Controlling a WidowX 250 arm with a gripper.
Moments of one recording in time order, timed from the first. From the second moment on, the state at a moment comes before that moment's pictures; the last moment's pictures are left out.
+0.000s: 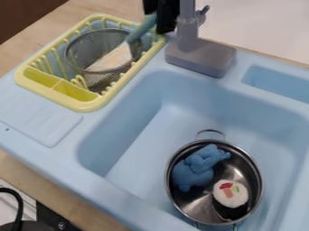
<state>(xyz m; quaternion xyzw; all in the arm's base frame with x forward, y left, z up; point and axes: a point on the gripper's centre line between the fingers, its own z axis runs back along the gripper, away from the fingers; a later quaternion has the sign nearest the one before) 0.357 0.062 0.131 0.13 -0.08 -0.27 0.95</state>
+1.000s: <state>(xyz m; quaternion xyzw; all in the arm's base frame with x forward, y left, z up) 0.312 0.064 0.139 0.09 -0.06 -0.23 0.97</state>
